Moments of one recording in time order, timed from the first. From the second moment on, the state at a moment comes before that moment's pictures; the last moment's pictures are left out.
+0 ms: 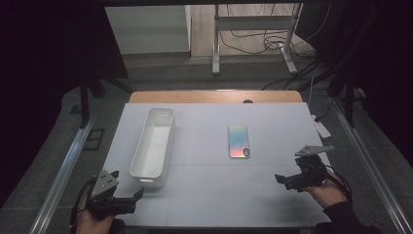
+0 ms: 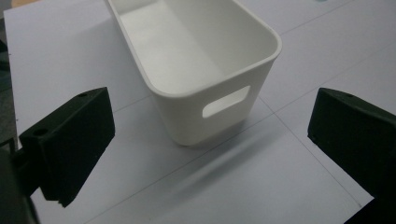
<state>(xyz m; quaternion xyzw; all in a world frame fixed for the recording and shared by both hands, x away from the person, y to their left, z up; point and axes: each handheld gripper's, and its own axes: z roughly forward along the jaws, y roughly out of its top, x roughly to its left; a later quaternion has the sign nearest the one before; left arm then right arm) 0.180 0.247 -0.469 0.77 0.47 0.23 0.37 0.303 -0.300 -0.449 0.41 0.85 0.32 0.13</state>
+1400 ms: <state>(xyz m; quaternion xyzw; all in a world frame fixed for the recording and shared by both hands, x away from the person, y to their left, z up) 0.181 0.249 -0.469 0.77 0.47 0.22 0.37 0.352 -0.256 -0.450 0.38 0.86 0.31 0.11</state>
